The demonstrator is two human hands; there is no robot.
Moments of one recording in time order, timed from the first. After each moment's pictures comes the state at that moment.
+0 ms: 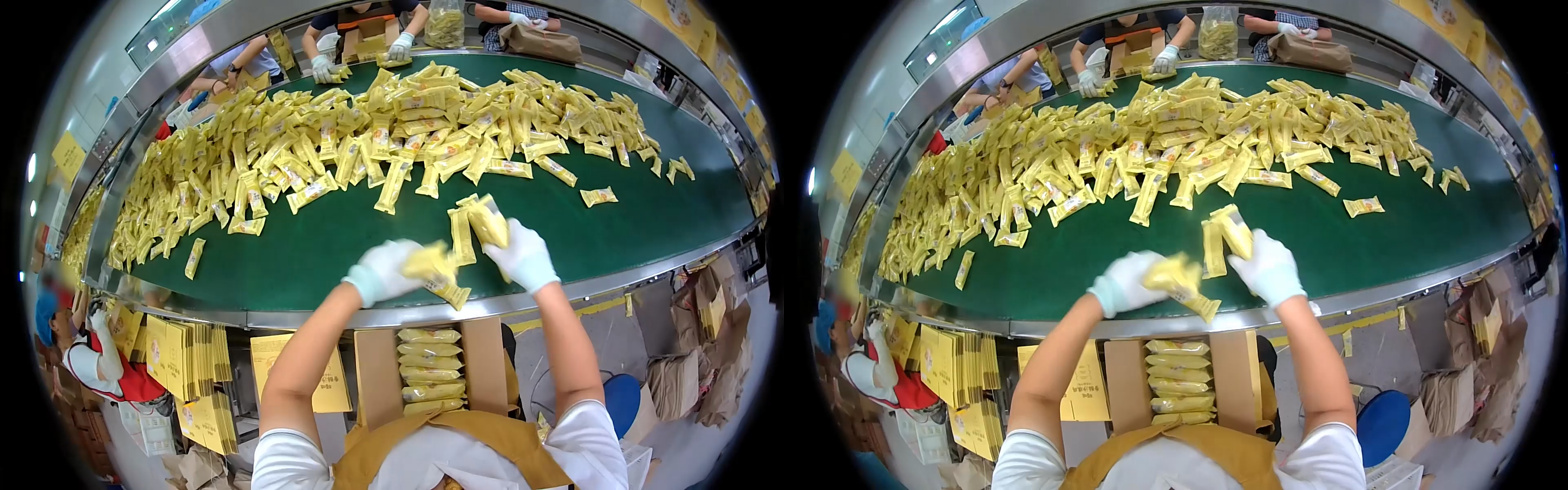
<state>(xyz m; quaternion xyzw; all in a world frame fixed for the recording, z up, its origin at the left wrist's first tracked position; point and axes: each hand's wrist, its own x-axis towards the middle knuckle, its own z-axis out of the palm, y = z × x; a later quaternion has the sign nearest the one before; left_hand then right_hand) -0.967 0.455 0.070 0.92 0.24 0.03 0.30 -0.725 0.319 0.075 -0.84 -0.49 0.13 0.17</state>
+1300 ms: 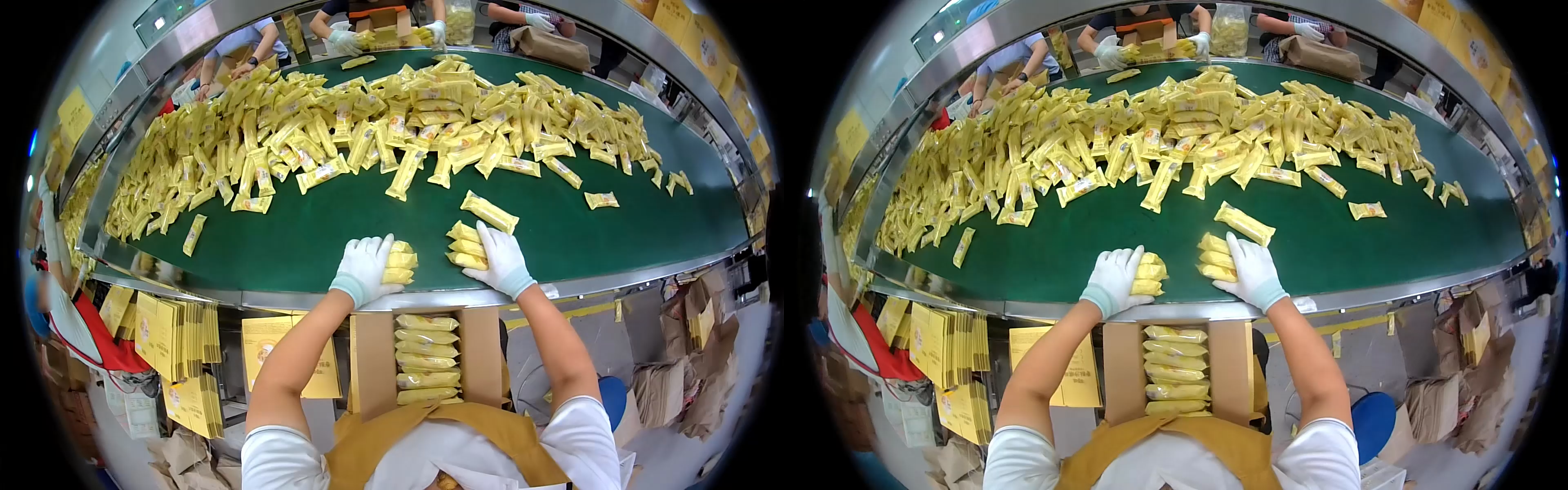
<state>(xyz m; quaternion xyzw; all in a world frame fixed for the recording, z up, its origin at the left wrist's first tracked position) -1.038 0.451 0.005 0.96 0.29 -0.01 -0.02 -0.740 0.318 -0.014 -0.69 -0.70 -0.02 0.17</state>
